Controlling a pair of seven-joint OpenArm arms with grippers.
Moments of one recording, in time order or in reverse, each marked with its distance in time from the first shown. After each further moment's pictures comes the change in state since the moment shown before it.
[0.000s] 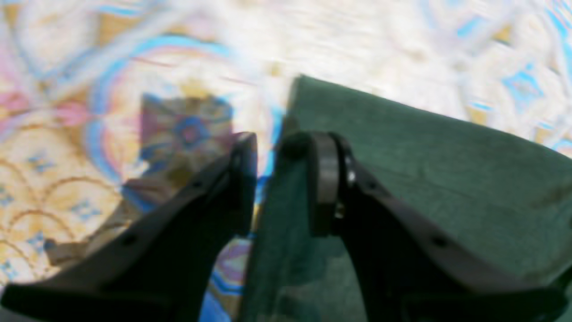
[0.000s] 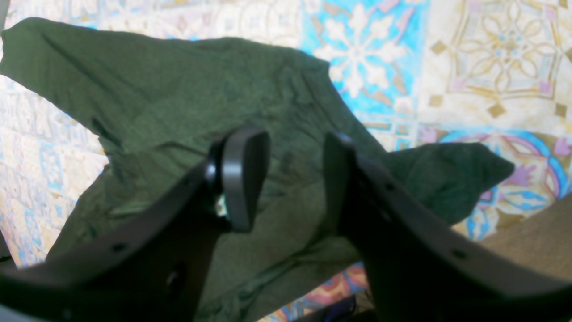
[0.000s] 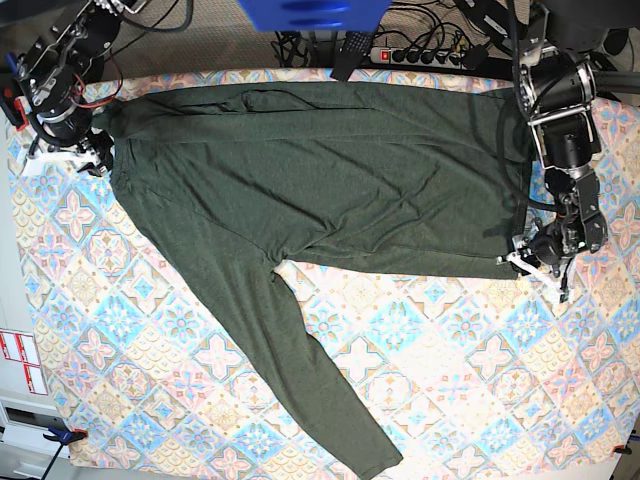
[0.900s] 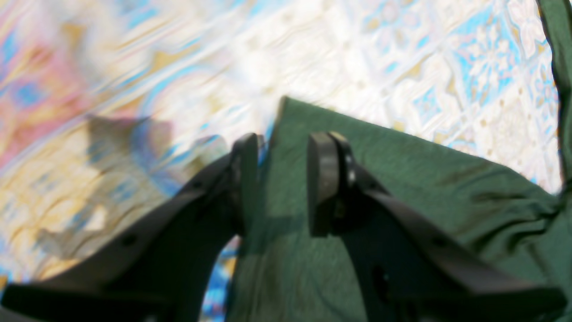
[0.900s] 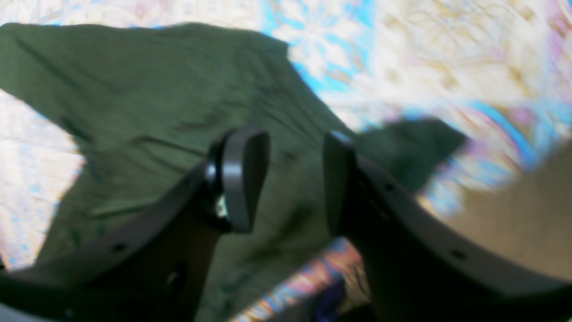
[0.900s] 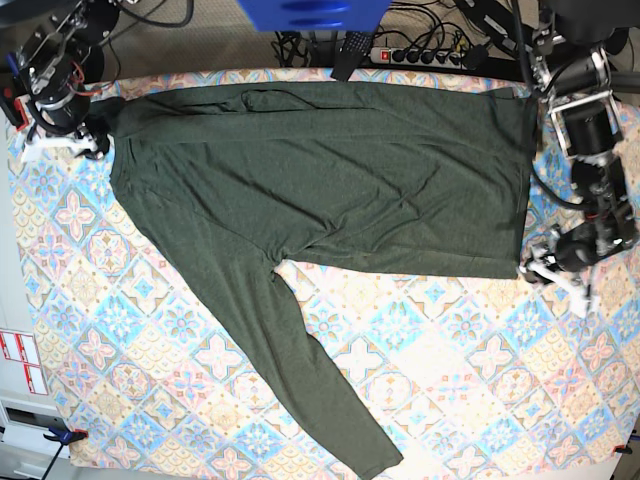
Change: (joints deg) left arm 4.1 -3.7 -1.6 12.4 -13.9 -0.4 11.6; right arm -2.0 -0.2 0.9 0.0 0.1 -0.1 0.0
